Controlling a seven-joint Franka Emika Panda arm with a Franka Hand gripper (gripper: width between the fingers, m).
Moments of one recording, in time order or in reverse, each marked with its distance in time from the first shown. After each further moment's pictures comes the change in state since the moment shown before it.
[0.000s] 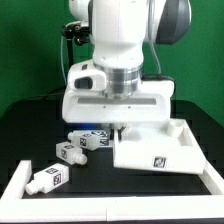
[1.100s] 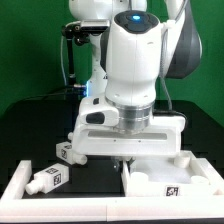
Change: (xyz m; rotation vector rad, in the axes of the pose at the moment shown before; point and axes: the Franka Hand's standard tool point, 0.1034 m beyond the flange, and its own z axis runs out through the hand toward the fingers) arm 0.023 -0.021 0.044 -0.025 0.008 0.023
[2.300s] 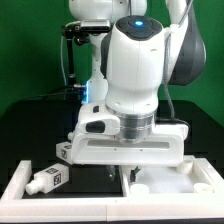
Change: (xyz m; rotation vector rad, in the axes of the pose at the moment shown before) arm 0.022 0.001 -0.002 -0.002 0.000 -0.009
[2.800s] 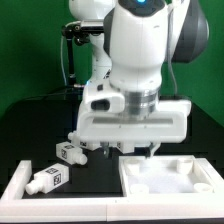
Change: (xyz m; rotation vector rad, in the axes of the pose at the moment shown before) arm -0.054 -0.012 -0.037 0.029 -0.063 -0.036
